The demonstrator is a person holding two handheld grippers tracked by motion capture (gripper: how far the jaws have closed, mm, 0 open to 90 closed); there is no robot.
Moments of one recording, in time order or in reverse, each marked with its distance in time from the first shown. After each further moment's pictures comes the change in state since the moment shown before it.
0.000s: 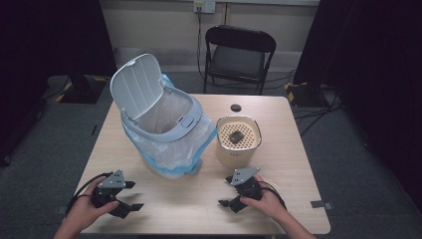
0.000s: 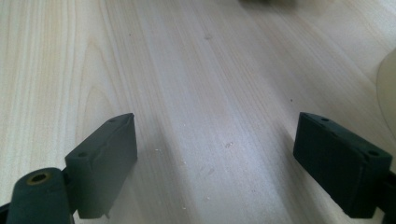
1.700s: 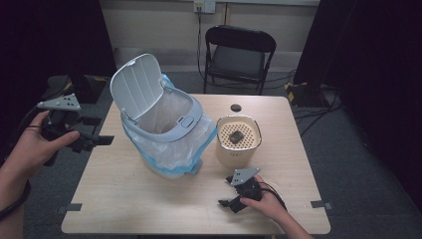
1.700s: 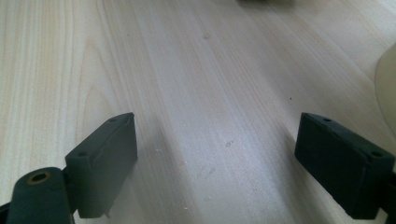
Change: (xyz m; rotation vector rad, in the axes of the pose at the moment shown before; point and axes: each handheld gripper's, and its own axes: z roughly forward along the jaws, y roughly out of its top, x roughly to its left) left arm 0.061 0.139 -0.153 -0.130 0.155 -0.064; right arm 0.001 0.000 0.000 -0.001 -0.009 0.006
